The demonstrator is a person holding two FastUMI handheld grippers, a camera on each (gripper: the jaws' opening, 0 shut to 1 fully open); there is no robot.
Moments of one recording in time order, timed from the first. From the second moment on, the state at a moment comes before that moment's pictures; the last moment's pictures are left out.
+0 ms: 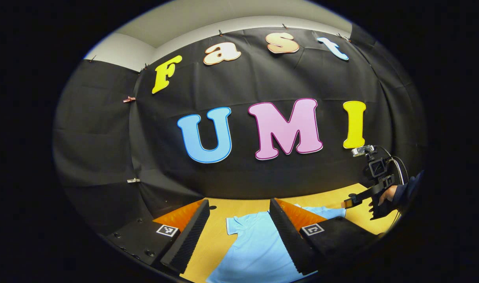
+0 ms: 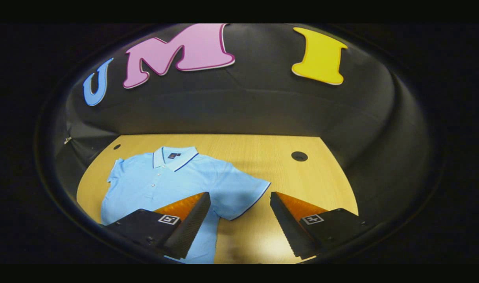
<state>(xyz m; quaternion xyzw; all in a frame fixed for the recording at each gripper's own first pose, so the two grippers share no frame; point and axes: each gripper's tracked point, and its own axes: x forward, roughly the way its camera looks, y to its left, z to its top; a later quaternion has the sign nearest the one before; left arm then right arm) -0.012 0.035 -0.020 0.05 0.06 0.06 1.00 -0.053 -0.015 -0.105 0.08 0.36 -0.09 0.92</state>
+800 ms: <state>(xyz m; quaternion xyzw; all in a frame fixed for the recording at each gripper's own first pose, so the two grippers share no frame) 0.021 0.100 -0.061 0.04 0.11 0.05 0.99 -0.066 -0.010 -0.171 0.18 0.54 -0.17 0.80</state>
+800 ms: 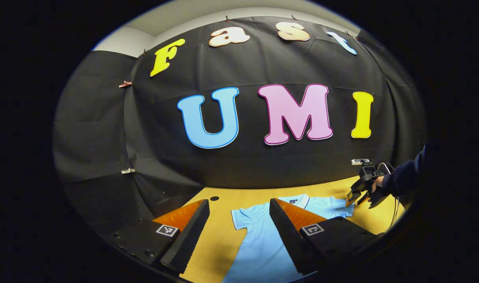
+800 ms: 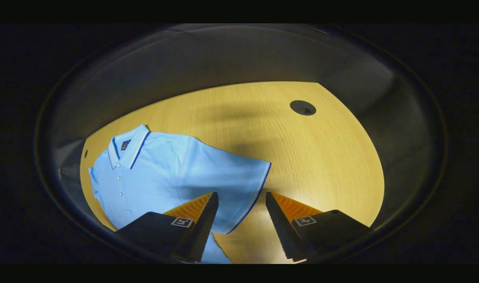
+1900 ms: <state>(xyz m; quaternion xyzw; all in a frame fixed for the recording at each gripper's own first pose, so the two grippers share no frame) 0.058 0.138 -0.098 0.01 0.15 0.03 0.99 -0.013 0.043 -0.118 0.25 0.51 -0.14 0.81</state>
